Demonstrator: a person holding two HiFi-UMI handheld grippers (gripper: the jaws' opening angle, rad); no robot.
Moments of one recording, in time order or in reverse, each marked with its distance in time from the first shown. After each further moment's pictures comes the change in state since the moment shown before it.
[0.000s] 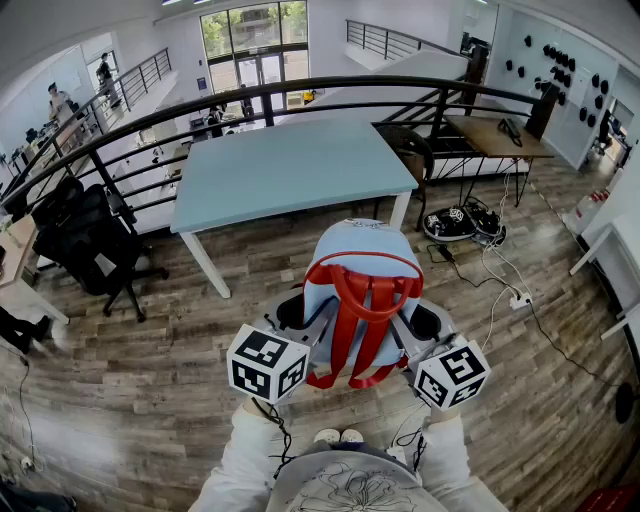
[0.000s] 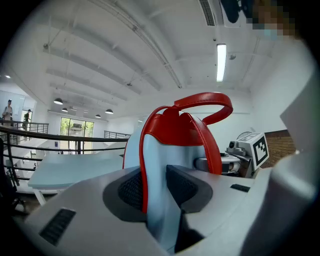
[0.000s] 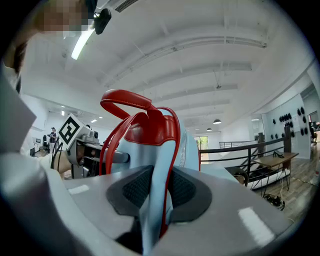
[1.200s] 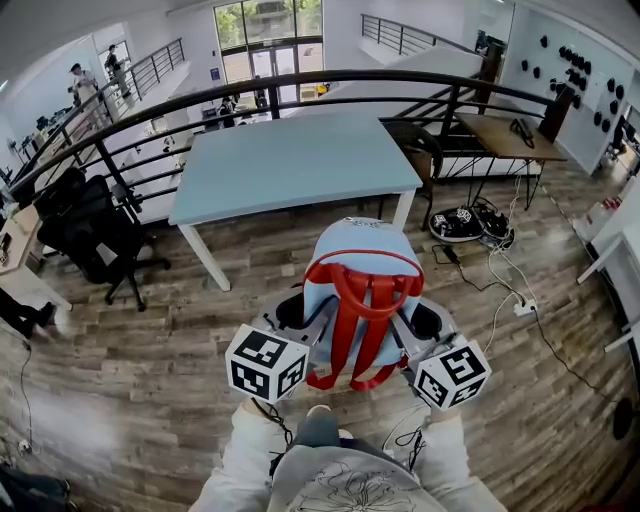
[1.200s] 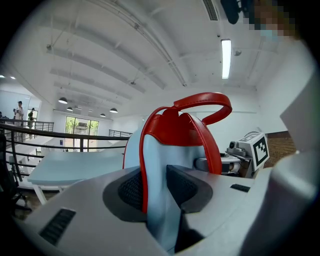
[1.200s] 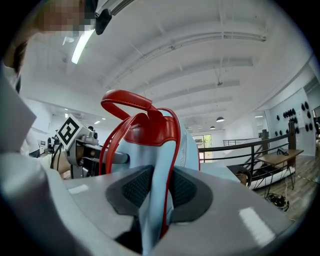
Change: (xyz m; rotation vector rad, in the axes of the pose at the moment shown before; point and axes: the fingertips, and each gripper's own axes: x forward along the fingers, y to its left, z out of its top) left arm 0.036 -0.012 -0.007 -0.024 0.004 0.053; right arm -0.001 -0.041 -0.011 0.011 0.007 0.048
